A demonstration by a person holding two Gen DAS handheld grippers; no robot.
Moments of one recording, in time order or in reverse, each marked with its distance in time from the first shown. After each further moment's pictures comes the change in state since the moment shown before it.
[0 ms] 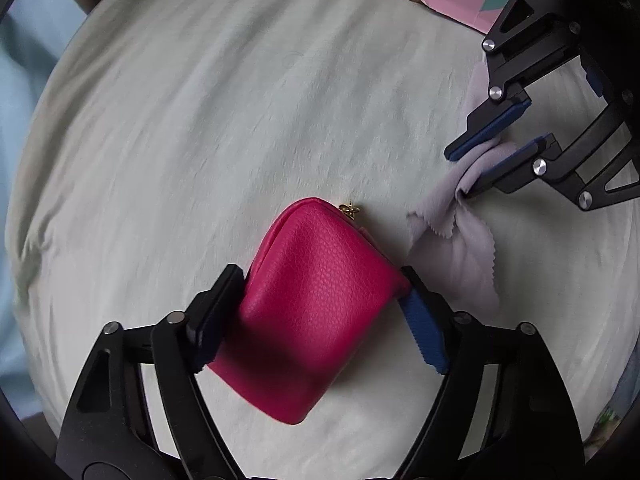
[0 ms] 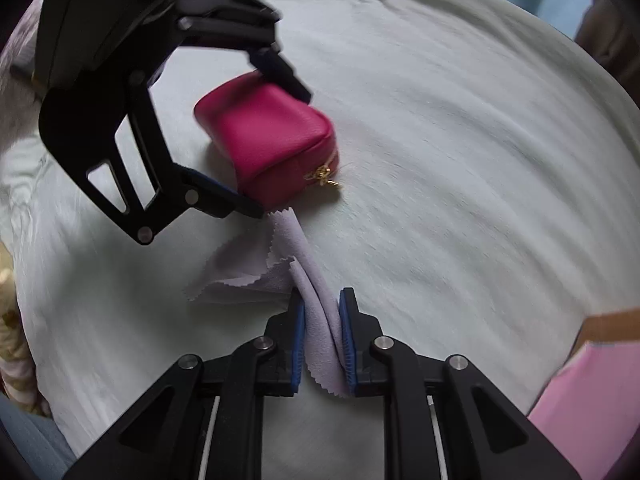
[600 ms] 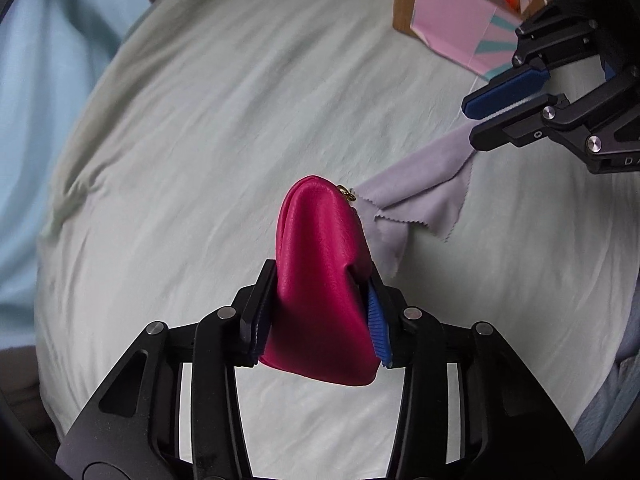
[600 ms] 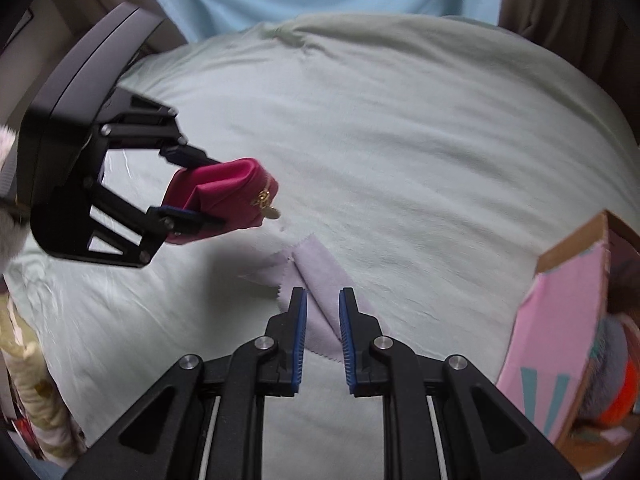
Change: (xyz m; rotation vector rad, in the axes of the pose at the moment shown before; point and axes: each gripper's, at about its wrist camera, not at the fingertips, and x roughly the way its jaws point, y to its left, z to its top) left arm -0.077 -0.039 -0.022 -0.176 -0.033 0.094; right arm -0.083 -0.016 -0.025 0.213 -0.138 -0.027
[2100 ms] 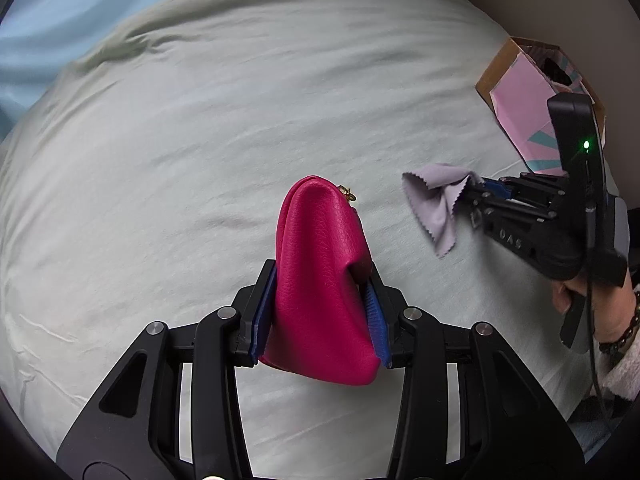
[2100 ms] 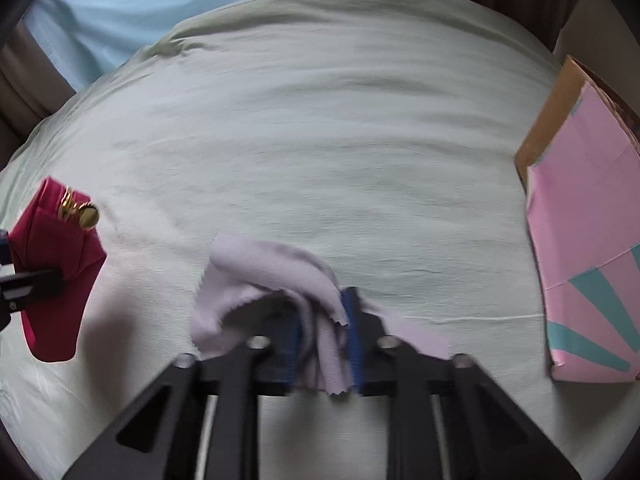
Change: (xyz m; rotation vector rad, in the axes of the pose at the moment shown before) left arm 0.009 0.009 -0.069 -0.552 -0.103 -0.044; right arm 0.076 -0.012 -0.033 0.326 -0.062 -0.253
